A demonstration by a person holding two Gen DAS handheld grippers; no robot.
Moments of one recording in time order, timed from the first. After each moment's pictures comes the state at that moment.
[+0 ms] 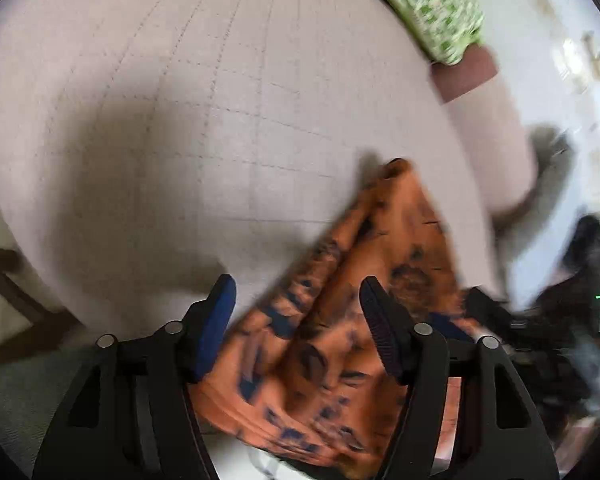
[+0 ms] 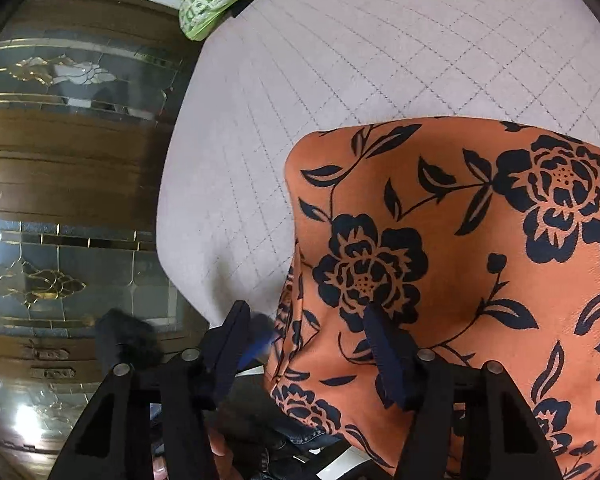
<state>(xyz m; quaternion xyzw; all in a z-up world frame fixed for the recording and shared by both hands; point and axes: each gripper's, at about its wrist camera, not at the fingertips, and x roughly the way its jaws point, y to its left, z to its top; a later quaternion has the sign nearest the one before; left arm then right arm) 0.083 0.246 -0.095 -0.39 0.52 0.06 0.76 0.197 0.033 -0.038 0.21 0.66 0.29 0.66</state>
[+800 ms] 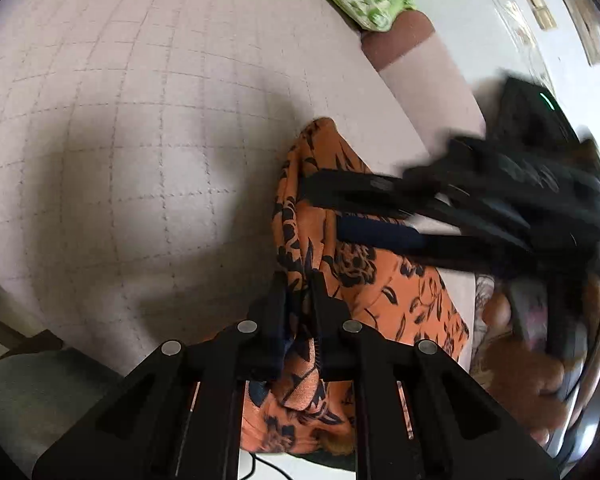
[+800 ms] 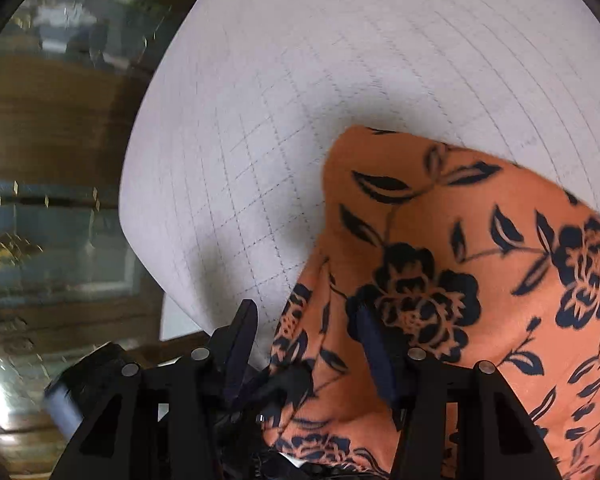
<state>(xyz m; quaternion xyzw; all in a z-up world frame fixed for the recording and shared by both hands) 0.075 0.204 -0.073 -0.38 0.48 -0.06 0.79 0.226 0.104 -0.028 0.08 0.71 0.28 0.64</state>
